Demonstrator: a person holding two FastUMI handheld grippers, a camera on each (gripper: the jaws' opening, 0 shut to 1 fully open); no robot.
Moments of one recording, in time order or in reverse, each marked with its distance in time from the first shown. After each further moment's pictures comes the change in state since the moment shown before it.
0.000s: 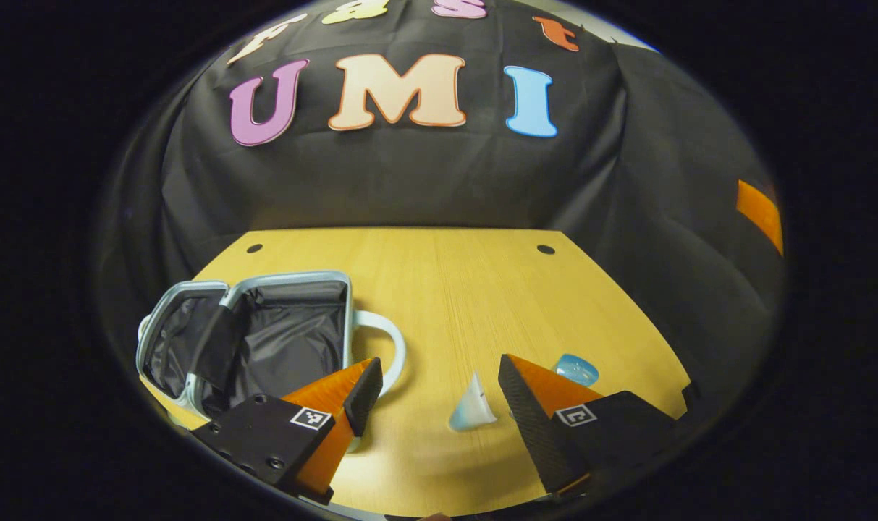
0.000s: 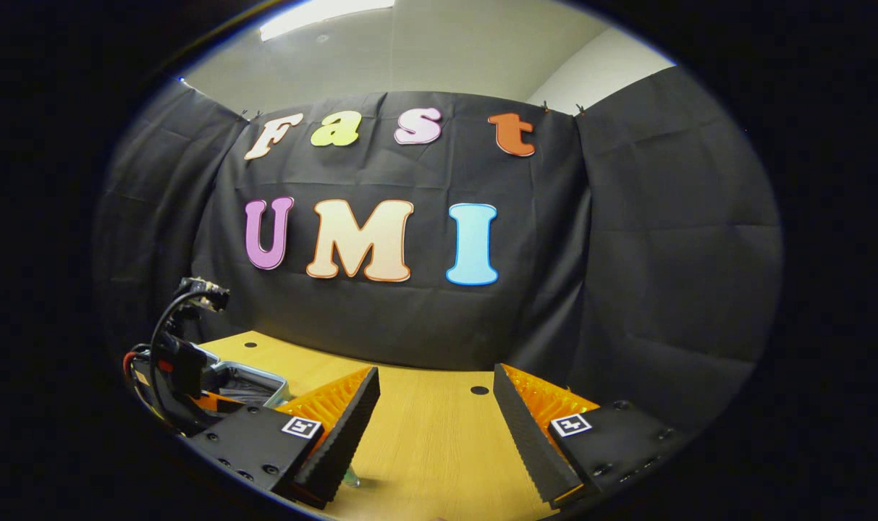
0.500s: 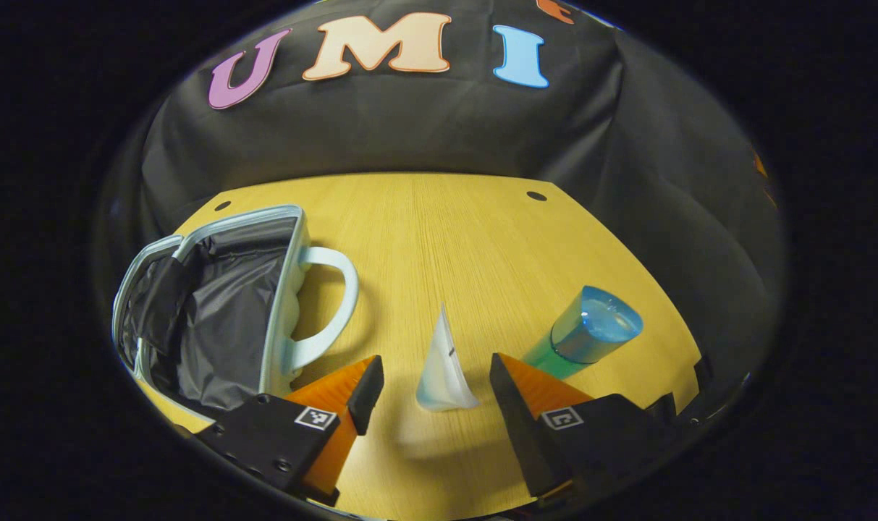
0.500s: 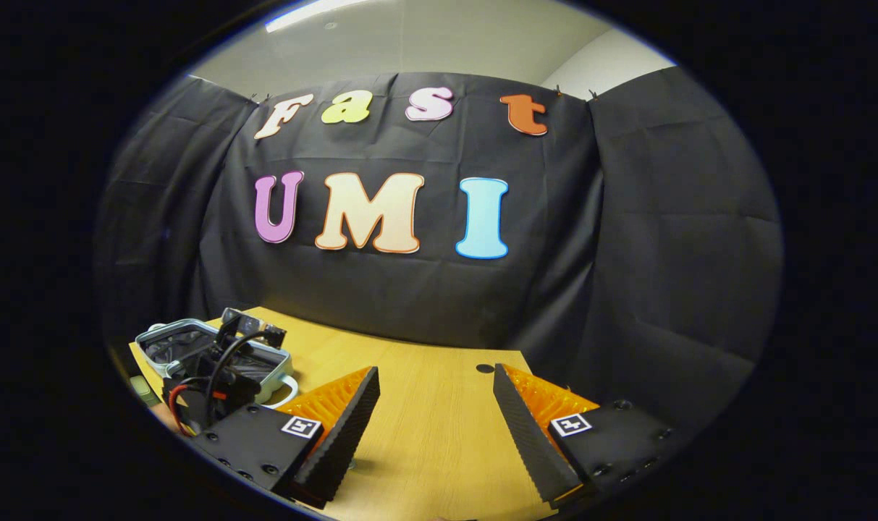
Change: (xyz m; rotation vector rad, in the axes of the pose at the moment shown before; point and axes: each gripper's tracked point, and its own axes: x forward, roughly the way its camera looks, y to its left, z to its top) left arm 0.045 -0.019 -0.069 0.004 0.151 -0.042; right arm -0.001 0.007 -0.042 -0.025 0.084 0.045
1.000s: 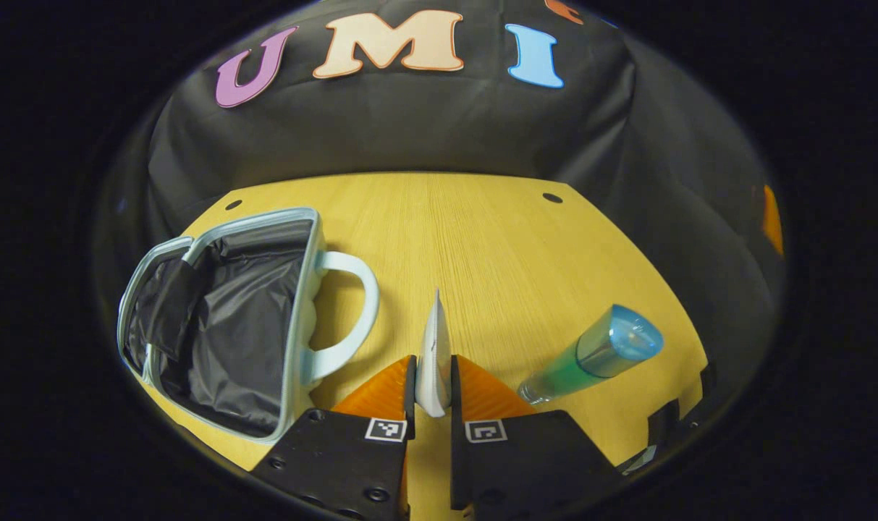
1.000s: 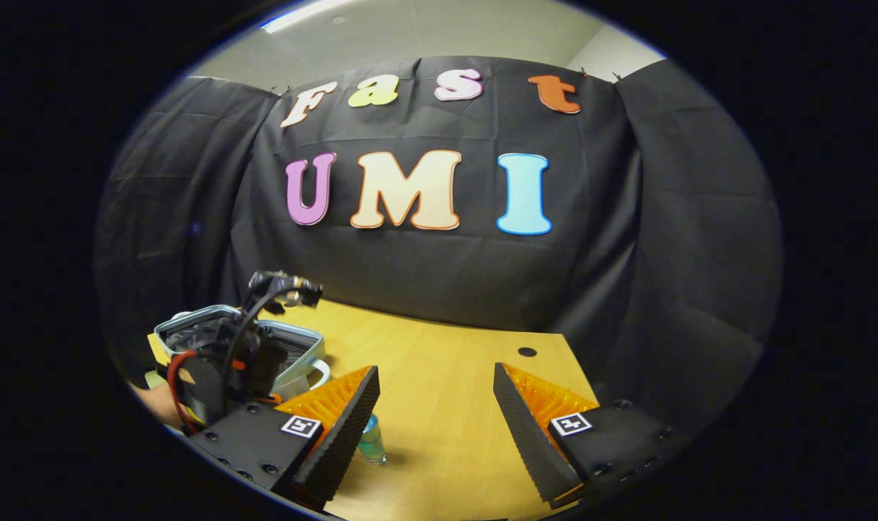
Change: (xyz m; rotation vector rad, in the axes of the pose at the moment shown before) left arm -0.019 0.018 0.024 -0.011 -0.008 0.034; right arm 0.026 0.057 -0.042 0.007 0.064 0.163
